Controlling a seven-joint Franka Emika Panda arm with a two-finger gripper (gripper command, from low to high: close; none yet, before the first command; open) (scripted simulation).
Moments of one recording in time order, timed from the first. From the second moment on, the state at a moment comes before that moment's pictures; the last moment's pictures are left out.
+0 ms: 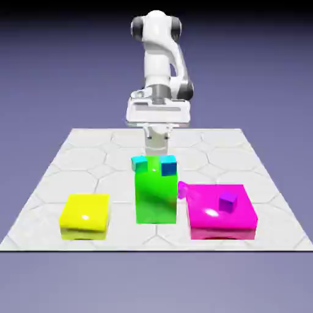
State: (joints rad) arm 0.01 -0.58 0.04 -2.82 0.02 3.03 0.71
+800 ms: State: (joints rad) arm -0.07 -0.74 0.91 -2.93 0.42 2.81 0.02
